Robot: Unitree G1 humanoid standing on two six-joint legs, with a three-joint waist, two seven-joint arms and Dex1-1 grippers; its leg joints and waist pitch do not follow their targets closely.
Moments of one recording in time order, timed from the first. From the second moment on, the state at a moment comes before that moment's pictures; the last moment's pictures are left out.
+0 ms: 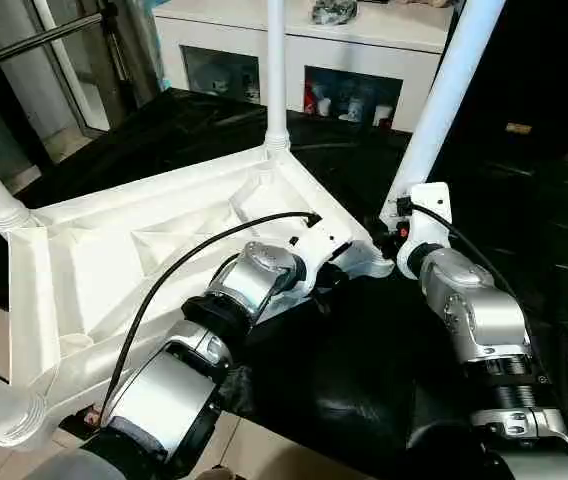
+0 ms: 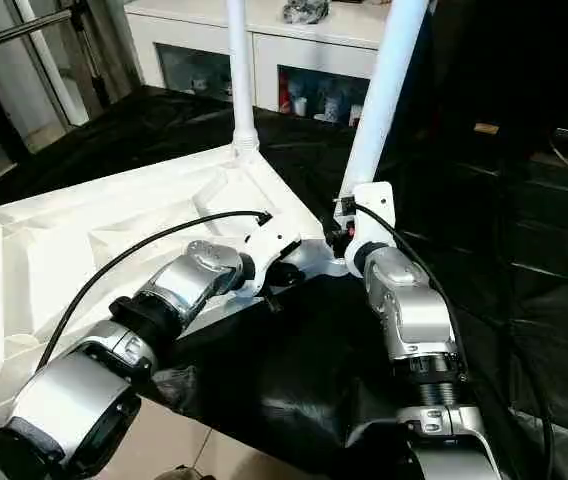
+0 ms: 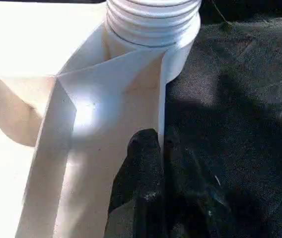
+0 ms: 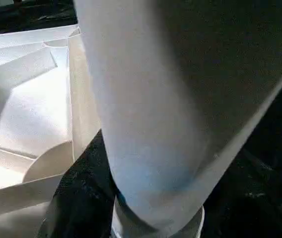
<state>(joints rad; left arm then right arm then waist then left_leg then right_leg) -0.90 -0.03 -0.31 0.97 0.07 0.33 -0.67 -0.50 -0.13 -0.06 0.29 0.11 0.52 0.19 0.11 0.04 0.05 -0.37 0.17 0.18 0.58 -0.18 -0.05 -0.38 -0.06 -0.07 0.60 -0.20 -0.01</state>
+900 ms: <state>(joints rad) -0.90 -0.03 -0.31 0.97 0.07 0.32 -0.67 -0.50 -0.13 -0.06 0.29 0.11 0.52 0.20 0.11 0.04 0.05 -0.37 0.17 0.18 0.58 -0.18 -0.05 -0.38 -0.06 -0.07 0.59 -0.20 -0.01</state>
